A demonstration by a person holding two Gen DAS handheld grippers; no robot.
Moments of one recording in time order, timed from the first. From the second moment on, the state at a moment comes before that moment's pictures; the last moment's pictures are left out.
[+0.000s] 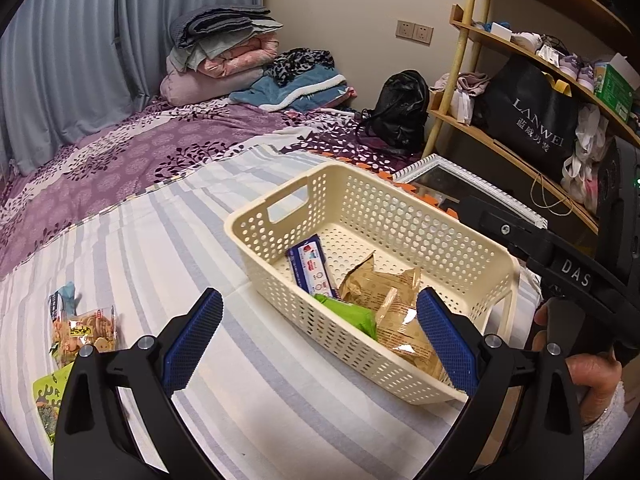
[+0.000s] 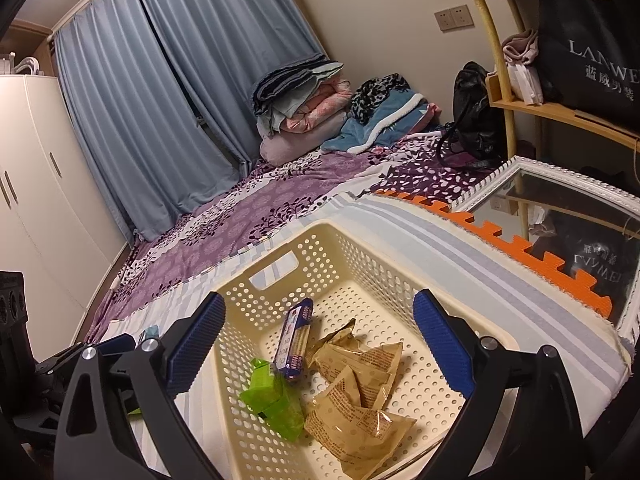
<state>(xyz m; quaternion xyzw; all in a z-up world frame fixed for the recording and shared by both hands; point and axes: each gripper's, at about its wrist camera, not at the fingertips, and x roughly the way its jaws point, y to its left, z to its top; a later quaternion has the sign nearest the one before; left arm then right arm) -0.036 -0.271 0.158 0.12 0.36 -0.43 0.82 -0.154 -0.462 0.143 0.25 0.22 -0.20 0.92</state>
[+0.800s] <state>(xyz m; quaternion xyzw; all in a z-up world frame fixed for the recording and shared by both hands) -0.006 -0.209 0.153 0.08 0.37 -0.38 0.85 -0.134 -0.423 0.155 0.23 0.22 -0.16 0.94</state>
